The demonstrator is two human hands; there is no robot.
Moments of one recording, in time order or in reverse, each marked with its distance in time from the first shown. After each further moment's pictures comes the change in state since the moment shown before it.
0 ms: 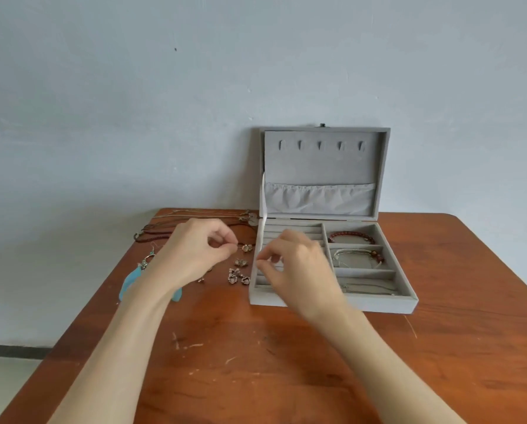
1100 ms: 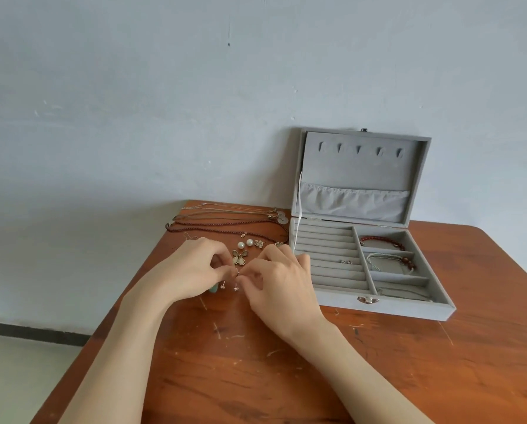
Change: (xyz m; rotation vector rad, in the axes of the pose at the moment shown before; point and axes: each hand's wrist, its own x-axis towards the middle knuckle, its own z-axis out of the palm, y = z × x) left_hand -0.026 -0.045 -0.024 0.134 -0.235 -0.094; right_hand -0.005 -0.045 0.061 -0.130 0.010 -0.074
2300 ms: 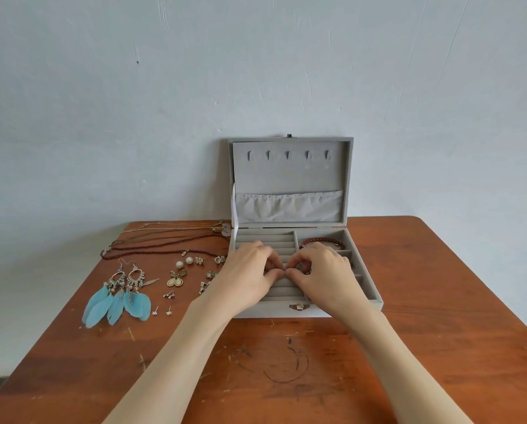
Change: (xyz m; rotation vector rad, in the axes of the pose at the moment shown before) left_hand 0.056 0.116 0.082 0.015 0.134 0.361; right_hand -0.011 0.122 -0.073 0.035 -0.058 0.337
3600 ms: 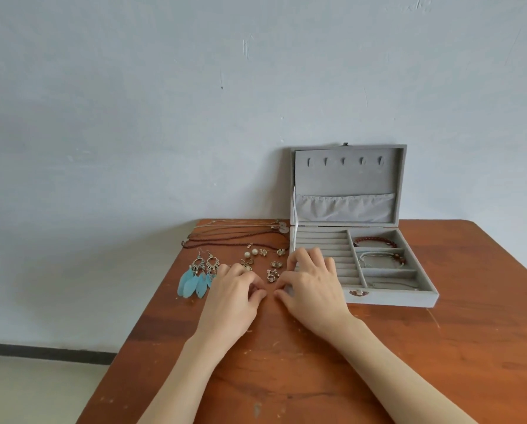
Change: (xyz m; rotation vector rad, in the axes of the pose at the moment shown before) left_hand -0.102 -0.063 -0.030 0.154 0.264 -0.164; right_hand -0.031 -0.079 0.056 -0.226 0.034 -0.361
